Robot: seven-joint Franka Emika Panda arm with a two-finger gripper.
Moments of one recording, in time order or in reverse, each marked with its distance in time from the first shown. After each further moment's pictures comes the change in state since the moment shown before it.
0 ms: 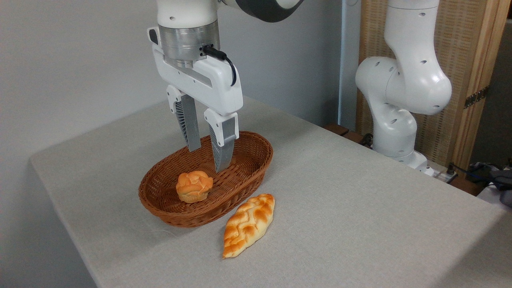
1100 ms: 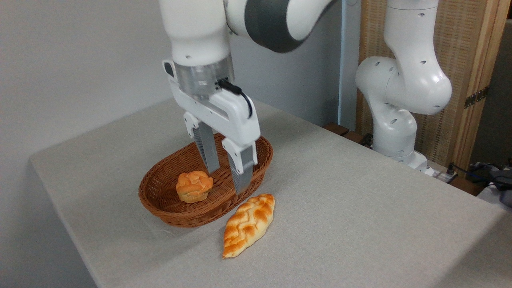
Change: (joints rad) arm 0.001 0.016 0.058 -0.094 0.005 0.035 0.050
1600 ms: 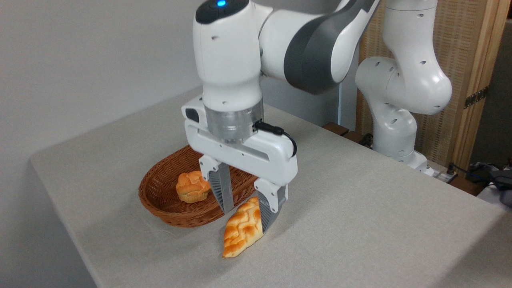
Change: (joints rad) arm 0.008 0.026 0.099 -0.103 0.002 0.161 -0.128
